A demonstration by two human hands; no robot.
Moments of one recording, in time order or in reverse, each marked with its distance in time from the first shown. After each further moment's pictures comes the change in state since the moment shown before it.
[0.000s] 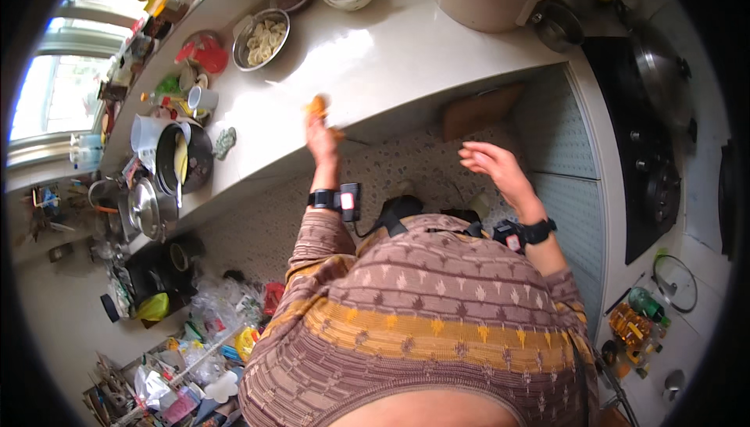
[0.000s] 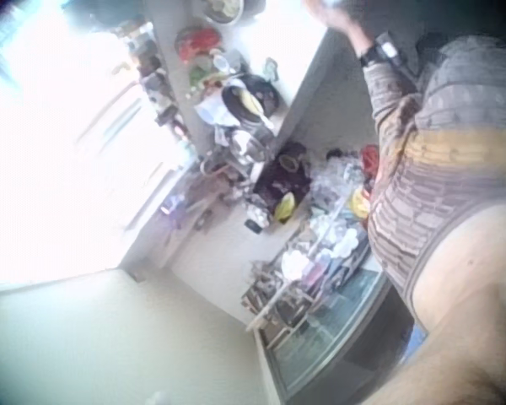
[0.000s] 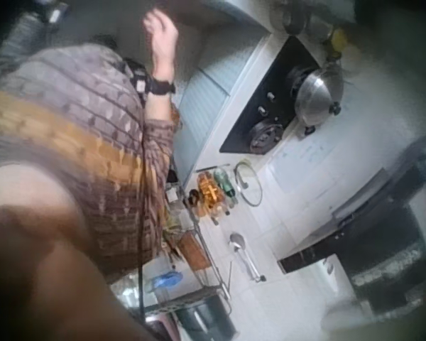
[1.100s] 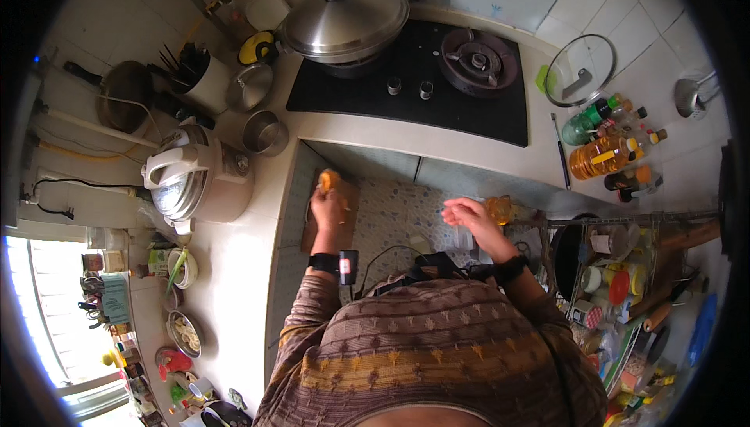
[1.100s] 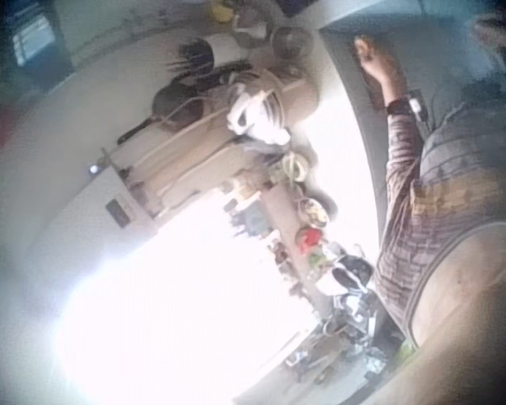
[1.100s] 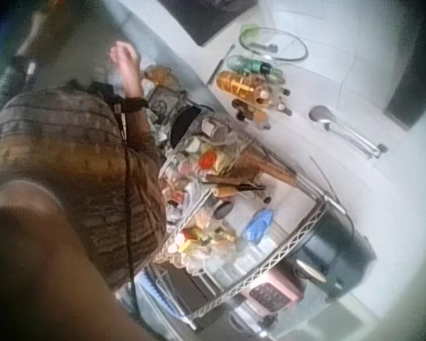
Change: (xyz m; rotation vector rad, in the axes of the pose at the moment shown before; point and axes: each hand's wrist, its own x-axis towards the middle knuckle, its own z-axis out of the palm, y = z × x) left_hand -0.237 0.017 0.413 0.083 -1.141 -0.053; right_hand -0.261 0.079 -0.176 0.412 0.945 -0.186
